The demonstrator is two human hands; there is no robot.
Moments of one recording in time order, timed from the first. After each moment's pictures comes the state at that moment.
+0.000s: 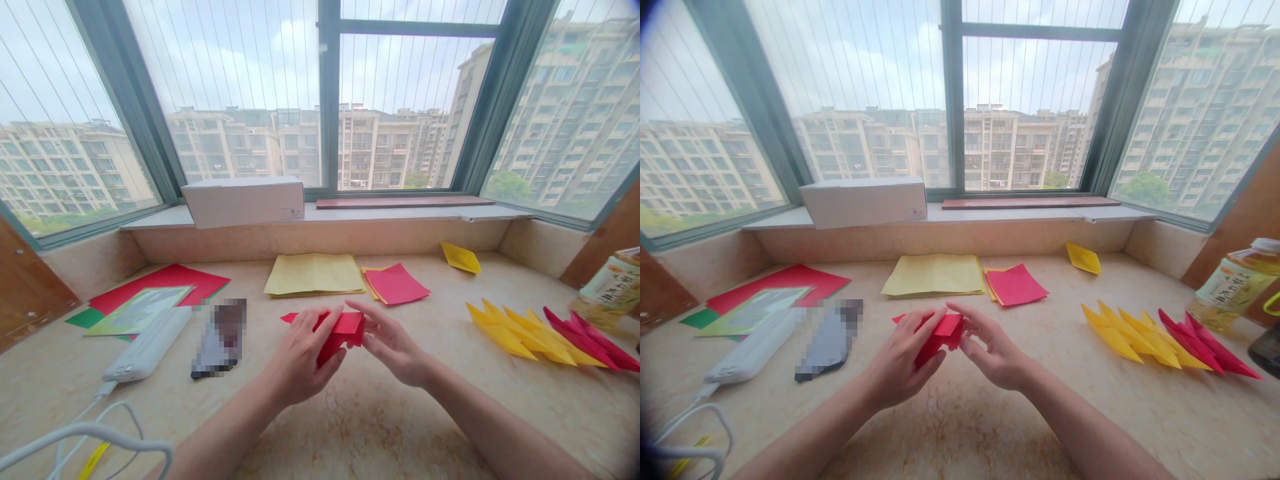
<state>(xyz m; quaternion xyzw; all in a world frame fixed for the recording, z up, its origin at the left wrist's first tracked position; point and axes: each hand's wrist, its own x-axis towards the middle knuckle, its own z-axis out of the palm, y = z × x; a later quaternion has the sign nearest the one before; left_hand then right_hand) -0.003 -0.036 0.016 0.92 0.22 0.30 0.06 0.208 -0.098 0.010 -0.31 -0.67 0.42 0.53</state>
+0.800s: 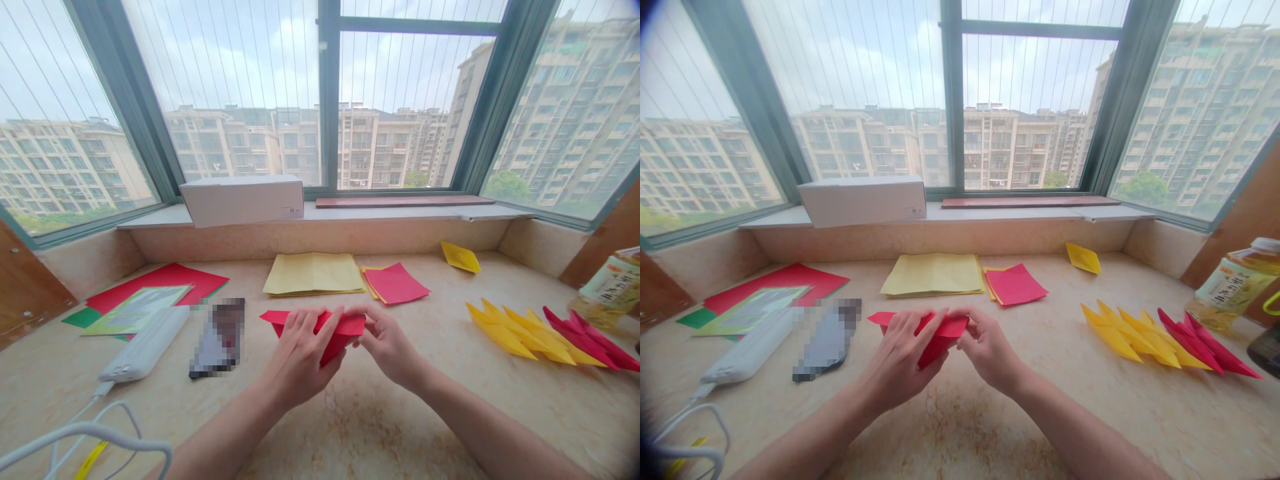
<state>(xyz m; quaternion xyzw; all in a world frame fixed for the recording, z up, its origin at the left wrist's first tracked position) 0.000 -0.039 0.015 0.92 0.26 0.30 -0.05 0.191 -0.086 -0.001 -0.41 -0.59 0.39 0.58</state>
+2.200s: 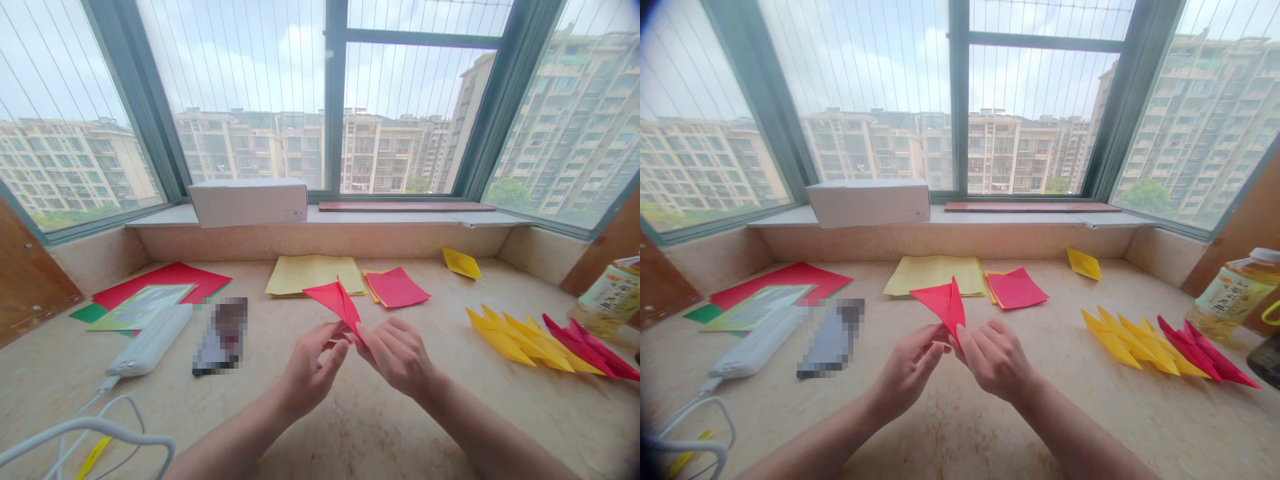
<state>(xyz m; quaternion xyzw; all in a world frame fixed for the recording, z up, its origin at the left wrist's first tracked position) 0.013 -0.058 0.019 0.81 0.19 0.41 0.38 0.207 -0.103 0.013 -0.36 -0.78 -0.36 0.36</state>
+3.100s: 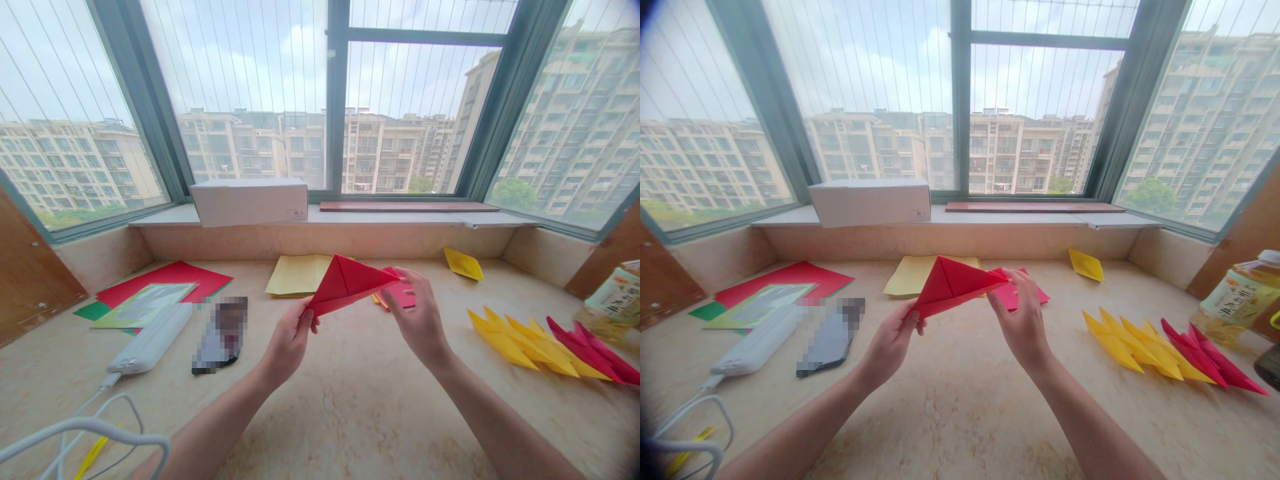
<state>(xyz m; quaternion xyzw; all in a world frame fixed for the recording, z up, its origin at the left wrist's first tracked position) 0.003 -0.011 0.009 0.74 0.28 0.47 0.39 0.248 -0.073 0.019 -0.57 -0.55 -0.06 0.60</state>
